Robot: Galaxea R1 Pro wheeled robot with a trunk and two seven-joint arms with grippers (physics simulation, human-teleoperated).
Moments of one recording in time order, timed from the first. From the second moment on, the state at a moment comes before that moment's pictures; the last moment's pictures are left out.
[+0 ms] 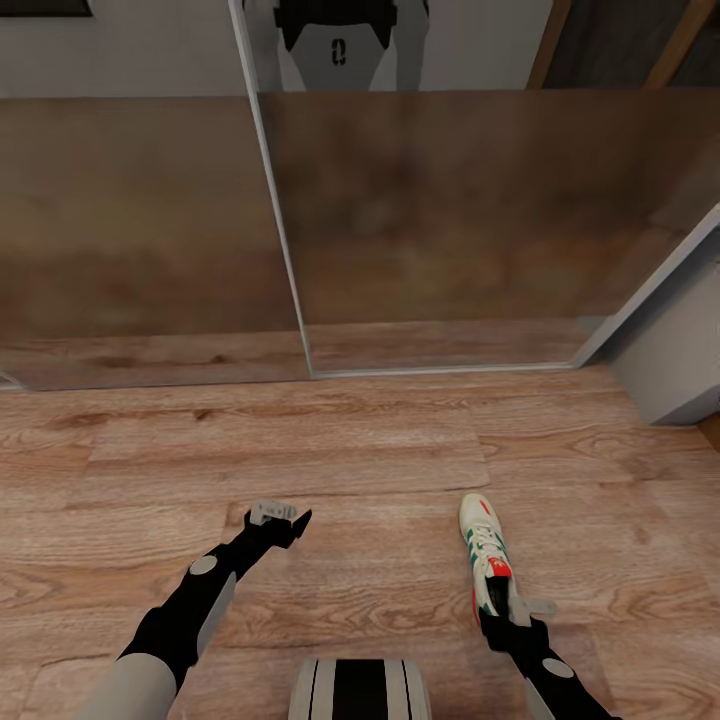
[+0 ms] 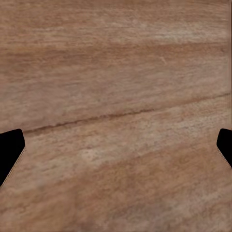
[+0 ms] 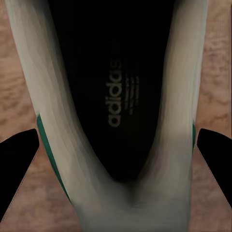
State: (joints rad) left arm -0.56 -0.01 0.00 -0.70 0.01 -0.07 -0.38; right arm -0.40 -0.07 0.00 -0.50 -0.08 -0.07 -0.01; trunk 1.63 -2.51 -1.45
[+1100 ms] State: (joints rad) left arm -0.20 0.09 0.33 -0.69 0.00 -0.25 -0.36; right arm -0.38 -0.13 0.00 -0.45 -0.08 -0.26 -0.01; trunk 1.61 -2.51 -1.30
